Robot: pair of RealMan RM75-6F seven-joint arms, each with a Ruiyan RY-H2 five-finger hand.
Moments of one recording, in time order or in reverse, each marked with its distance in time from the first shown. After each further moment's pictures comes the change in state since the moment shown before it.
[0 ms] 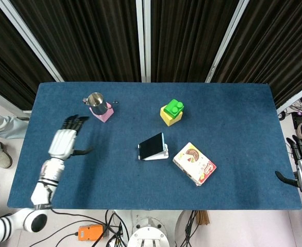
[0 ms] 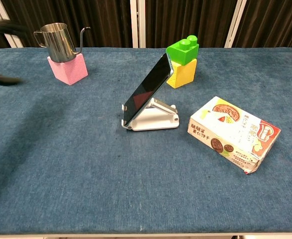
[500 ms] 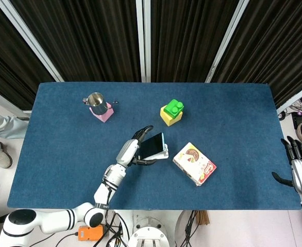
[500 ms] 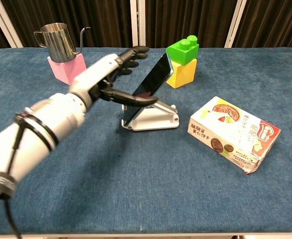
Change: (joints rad) left arm -0.231 -0.586 -0.087 0.301 0.110 -0.149 -0.453; right arm 0.011 -0.002 -0.005 -0.039 0.018 -0.024 -0.114
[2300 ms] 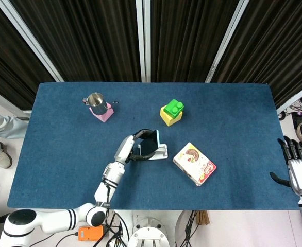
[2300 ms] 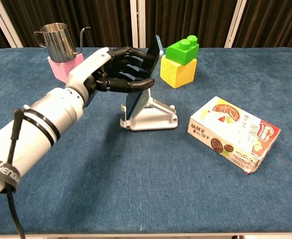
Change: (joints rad) left arm -0.006 -0.048 -0.037 0.020 -0.064 0.028 -0.065; right arm 0.006 0.009 -0.005 -0.050 0.000 0.000 -0.068
